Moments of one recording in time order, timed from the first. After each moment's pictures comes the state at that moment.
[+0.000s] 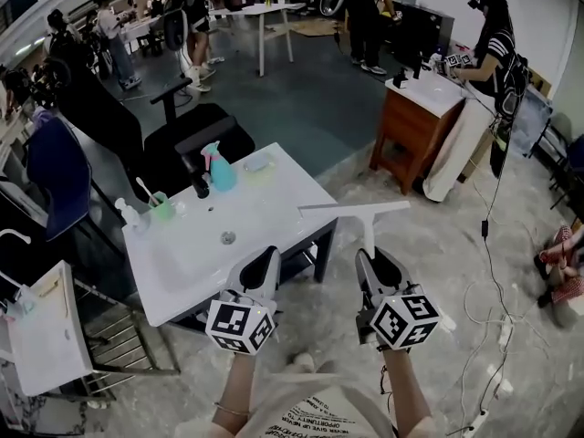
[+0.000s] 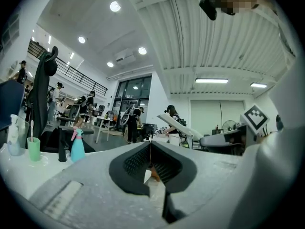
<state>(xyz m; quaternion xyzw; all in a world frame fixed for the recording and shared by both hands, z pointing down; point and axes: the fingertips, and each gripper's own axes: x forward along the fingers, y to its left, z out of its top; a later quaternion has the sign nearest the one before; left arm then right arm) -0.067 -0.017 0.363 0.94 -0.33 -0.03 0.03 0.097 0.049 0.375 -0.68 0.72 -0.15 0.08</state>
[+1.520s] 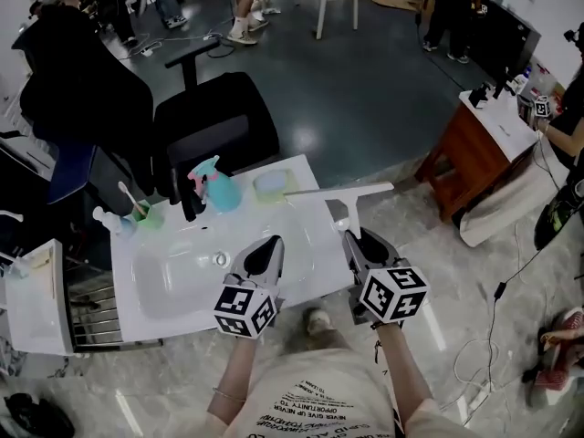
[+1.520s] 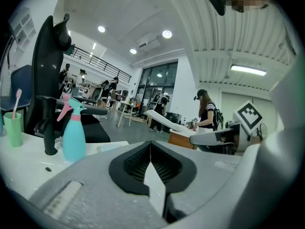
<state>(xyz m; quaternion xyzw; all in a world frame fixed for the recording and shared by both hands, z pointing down) 0.011 -0.261 0.437 0.88 -0.45 0.03 0.13 0.160 -0.260 0.443 -0.55 0.80 -0.24 -0.02</state>
